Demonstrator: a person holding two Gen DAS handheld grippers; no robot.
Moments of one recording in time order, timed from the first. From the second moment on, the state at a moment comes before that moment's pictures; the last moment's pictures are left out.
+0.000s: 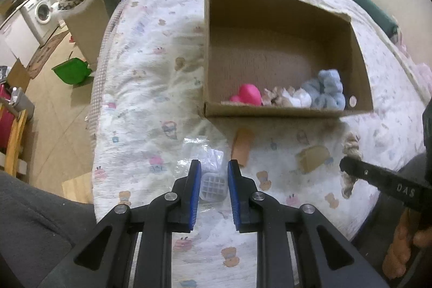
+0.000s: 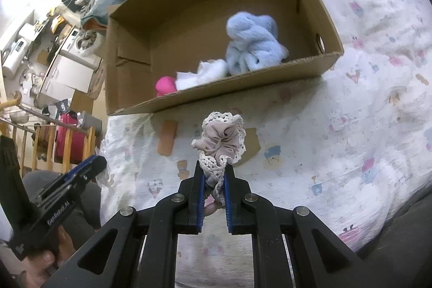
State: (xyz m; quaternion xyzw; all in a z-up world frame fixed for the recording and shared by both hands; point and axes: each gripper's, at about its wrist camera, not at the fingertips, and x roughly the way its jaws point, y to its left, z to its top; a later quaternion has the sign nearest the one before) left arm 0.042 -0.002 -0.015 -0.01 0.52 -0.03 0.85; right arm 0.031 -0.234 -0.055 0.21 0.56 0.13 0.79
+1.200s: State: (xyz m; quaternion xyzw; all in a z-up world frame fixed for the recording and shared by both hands) left arm 0.172 -0.052 0.004 0.06 0.48 -0.03 0.87; right arm 0.130 -0.250 -0.015 0.17 0.48 0.11 0.85
